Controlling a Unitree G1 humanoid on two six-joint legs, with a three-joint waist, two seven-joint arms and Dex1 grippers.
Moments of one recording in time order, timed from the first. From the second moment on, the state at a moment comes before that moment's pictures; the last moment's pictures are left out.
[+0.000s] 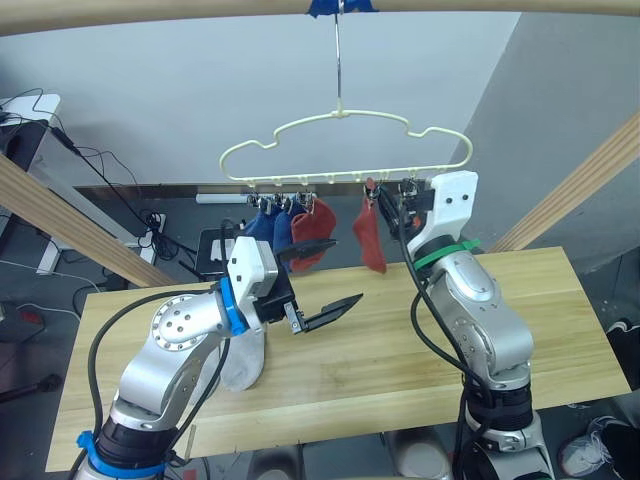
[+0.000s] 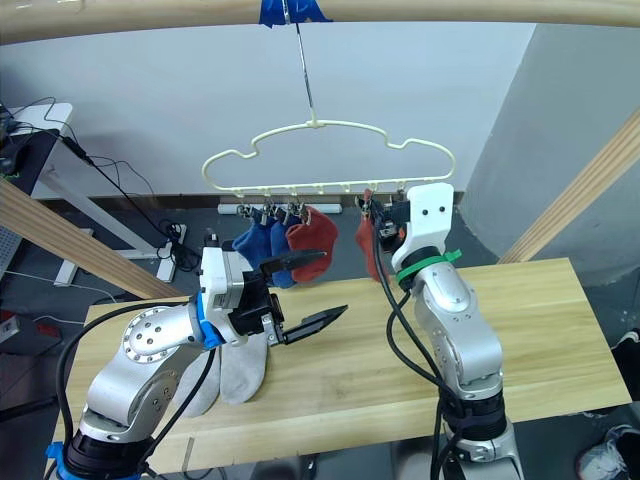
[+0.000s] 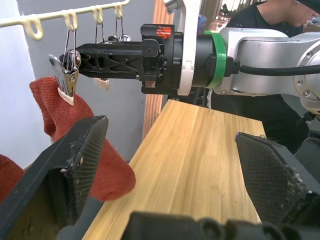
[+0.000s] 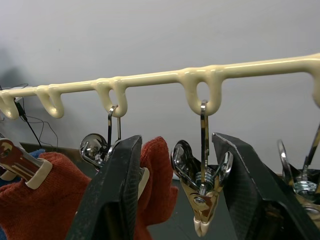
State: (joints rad) left arm -0.17 0.54 -0.08 -0.49 -0.45 0.22 -0.82; right arm -0.42 -0.01 0.09 -0.46 0.16 0.62 0.05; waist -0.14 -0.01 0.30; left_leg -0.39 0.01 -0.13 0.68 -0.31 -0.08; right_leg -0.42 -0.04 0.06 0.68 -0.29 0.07
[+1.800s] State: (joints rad) left arm -0.08 0.66 -0.09 -0.09 0.02 0.41 -0.50; right arm -0.56 -0.38 -0.14 -0.41 0.58 0.93 0.41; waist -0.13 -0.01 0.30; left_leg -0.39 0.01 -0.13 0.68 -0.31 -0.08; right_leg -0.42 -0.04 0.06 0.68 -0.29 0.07
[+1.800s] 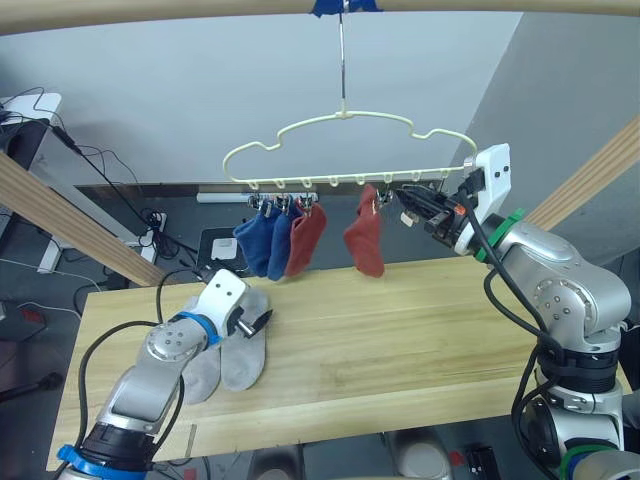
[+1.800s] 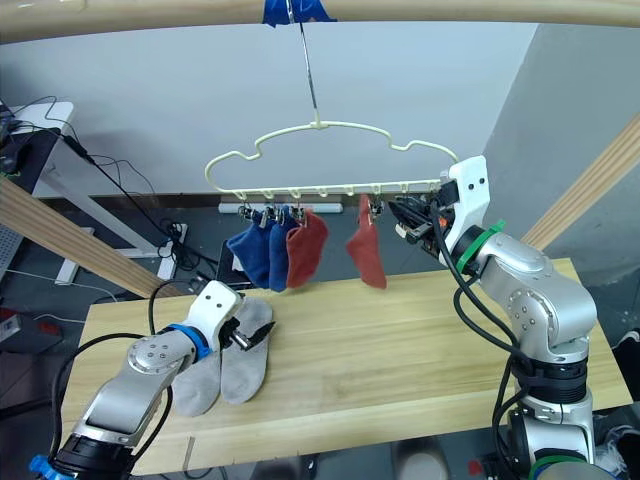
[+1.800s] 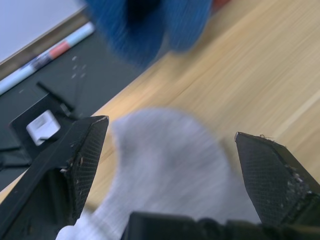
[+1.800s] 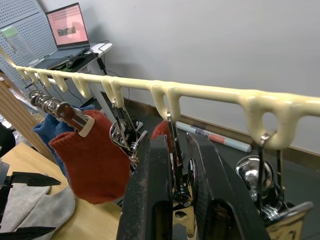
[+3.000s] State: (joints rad) left arm -0.07 0.53 -0.14 -0.09 -0.08 0.35 -0.71; right arm -0.56 -0.39 -0.14 -0.40 0.60 0.90 0.35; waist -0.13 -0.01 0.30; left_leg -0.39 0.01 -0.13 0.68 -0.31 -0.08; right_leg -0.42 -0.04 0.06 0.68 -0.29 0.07
